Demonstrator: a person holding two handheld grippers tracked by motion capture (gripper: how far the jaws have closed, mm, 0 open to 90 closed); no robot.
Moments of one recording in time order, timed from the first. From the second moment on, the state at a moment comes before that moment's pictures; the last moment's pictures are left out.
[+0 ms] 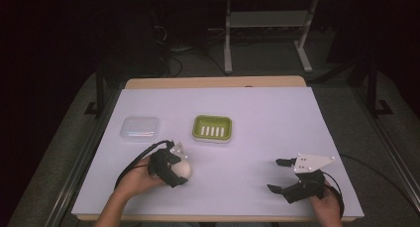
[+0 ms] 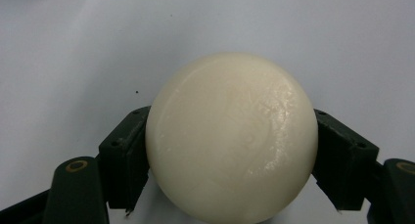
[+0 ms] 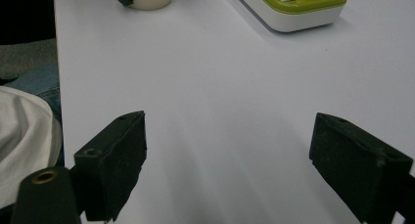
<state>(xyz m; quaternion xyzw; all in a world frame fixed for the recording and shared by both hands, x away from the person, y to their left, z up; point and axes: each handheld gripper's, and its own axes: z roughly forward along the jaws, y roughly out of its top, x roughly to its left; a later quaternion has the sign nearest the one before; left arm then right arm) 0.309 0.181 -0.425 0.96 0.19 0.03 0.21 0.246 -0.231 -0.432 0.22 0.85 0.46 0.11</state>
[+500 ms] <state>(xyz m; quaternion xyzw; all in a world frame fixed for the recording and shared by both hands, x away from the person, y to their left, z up) 0.315 0.183 -0.418 0.96 0.19 0.03 0.22 0.247 -0.233 -0.432 0.23 0.85 0.46 0.11</state>
